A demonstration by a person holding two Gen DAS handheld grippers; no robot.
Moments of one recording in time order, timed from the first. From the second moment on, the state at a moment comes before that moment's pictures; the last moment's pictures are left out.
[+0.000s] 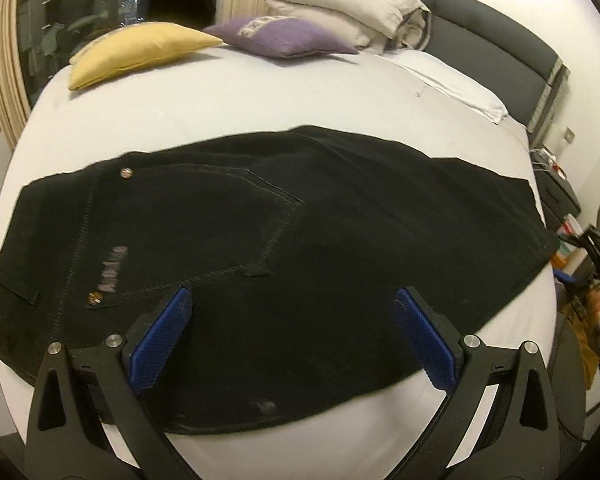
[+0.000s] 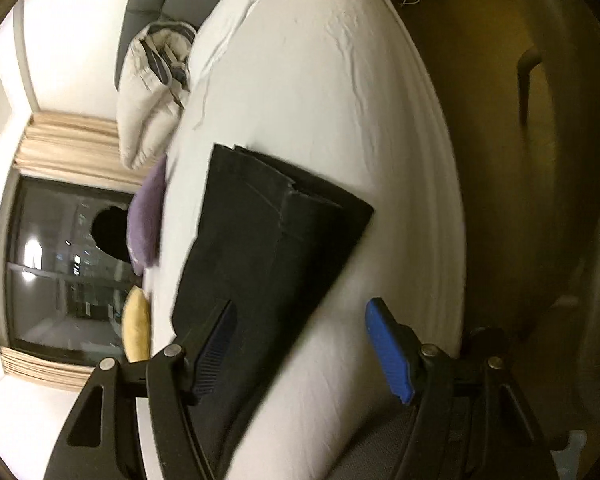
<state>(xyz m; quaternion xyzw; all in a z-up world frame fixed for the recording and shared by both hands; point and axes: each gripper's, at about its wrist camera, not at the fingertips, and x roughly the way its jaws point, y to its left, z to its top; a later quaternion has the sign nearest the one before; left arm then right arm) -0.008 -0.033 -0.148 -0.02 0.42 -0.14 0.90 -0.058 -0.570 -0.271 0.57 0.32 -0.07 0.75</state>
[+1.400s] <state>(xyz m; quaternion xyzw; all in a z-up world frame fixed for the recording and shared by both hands) 0.021 -0.020 -0.161 -0.08 0.44 -0.14 0.88 -0.013 -0.592 -0.299 0.60 0.27 -0.14 0.74</state>
